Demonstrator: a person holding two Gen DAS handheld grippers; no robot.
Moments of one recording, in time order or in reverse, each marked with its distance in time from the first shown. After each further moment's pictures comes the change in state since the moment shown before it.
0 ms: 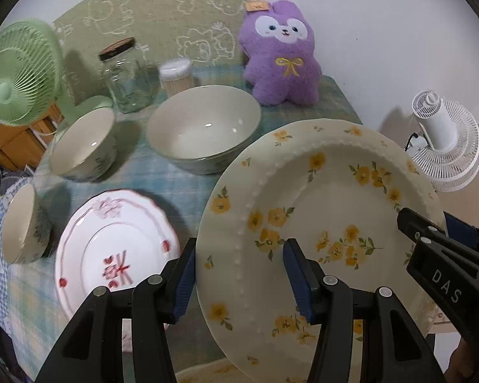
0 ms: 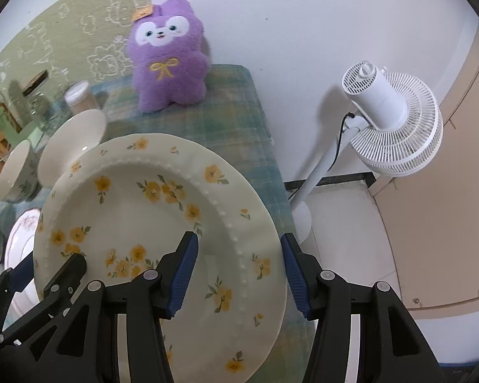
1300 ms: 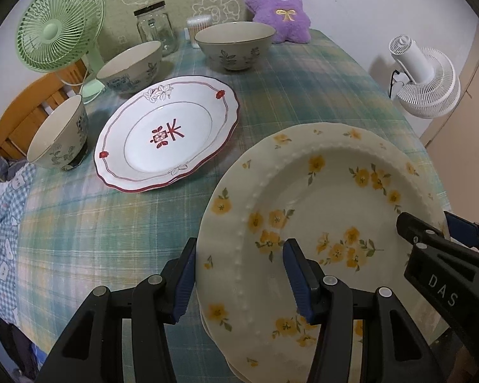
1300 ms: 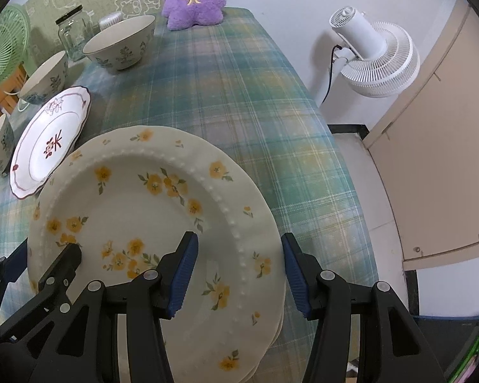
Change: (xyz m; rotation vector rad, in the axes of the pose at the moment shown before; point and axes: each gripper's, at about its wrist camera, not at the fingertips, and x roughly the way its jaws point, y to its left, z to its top) left arm -0.043 0.048 -0.139 0.101 0.061 0.007; right arm -0.037 0.041 -0.164 0.032 0.116 -0.031
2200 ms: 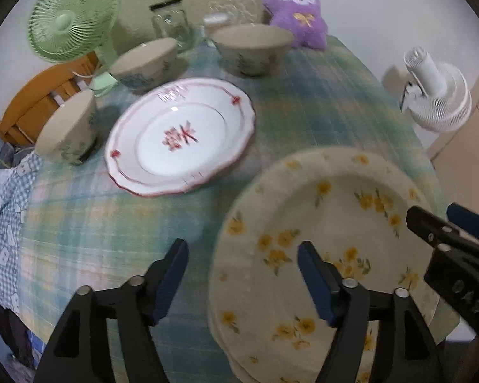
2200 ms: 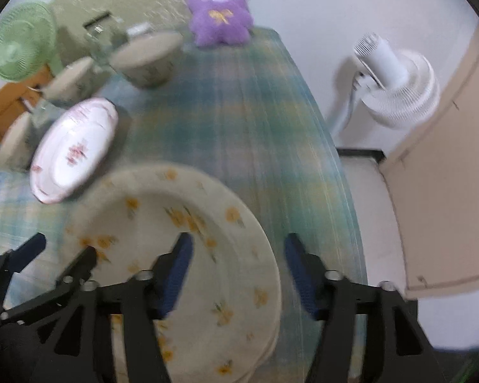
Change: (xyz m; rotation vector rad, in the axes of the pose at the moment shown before) left arm -0.008 0.009 0.014 -0.073 0.007 0.025; right arm -0.023 0.002 0.028 -0.101 -0.069 0.110
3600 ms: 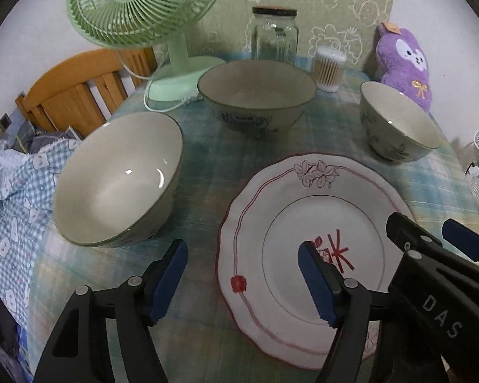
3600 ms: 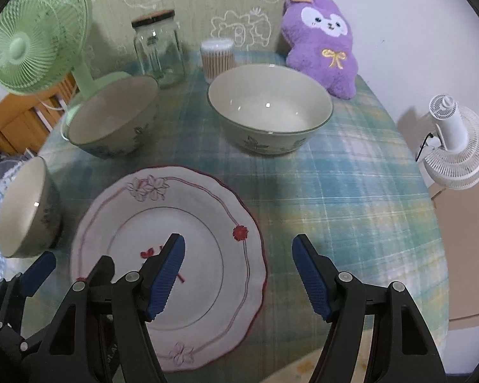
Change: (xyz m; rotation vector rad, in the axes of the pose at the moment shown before) left arm 0.067 0.137 0.083 -0.183 -0.084 0.071; right arm 0.083 0.163 0.106 -0.055 -0.065 0.011
